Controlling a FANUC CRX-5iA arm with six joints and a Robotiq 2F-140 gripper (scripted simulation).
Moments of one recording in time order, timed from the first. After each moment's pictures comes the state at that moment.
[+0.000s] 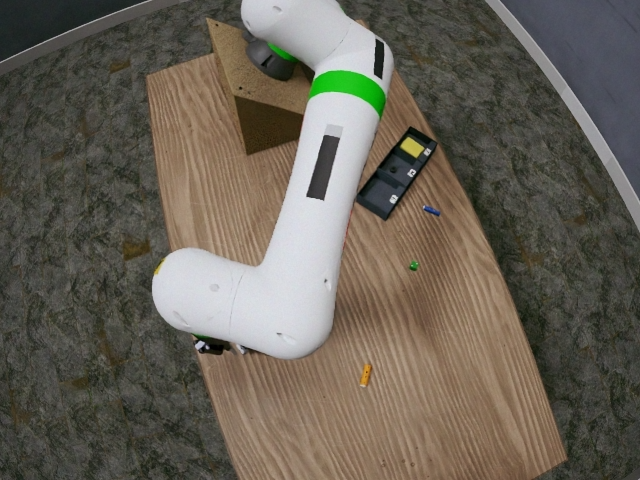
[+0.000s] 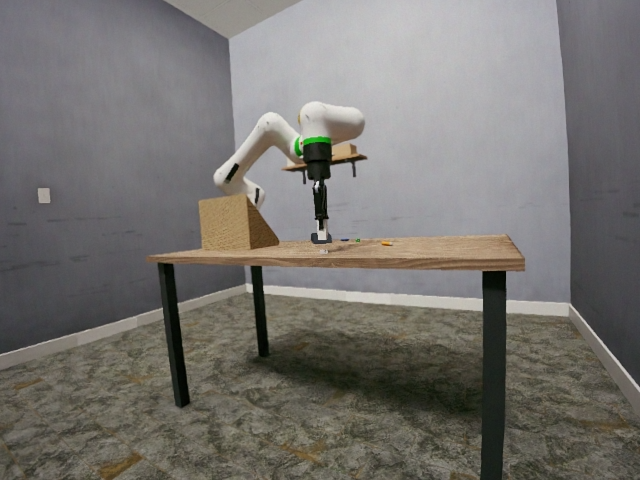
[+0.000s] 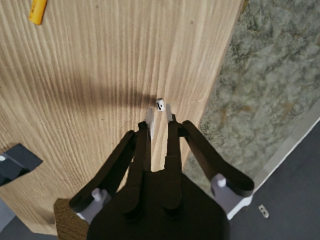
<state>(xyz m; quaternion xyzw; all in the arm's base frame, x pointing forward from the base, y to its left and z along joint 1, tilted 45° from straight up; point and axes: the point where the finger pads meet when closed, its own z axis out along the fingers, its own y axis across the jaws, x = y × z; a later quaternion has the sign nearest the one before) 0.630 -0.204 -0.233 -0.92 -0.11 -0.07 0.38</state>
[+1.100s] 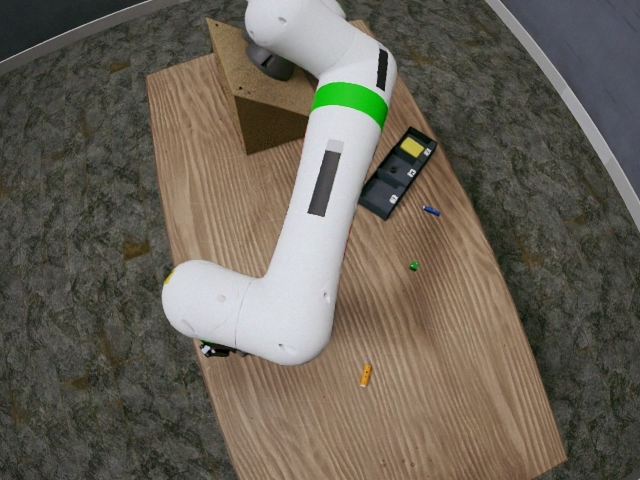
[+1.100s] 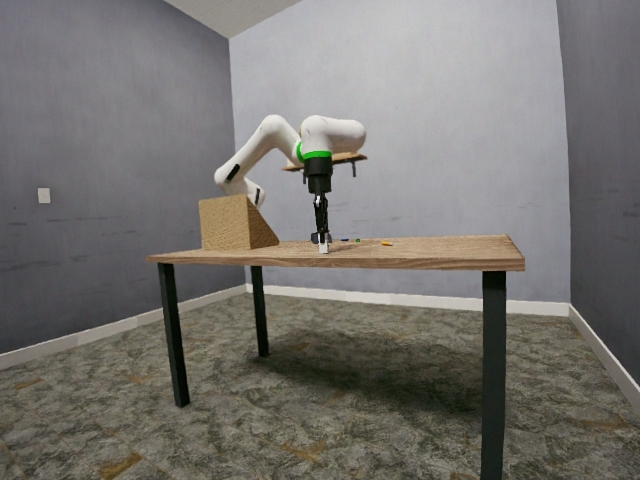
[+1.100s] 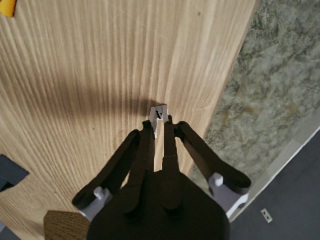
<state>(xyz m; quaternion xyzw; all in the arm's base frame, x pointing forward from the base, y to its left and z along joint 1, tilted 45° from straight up) 0.632 -0.173 -0.263 -0.92 -0.11 -0.07 0.38</state>
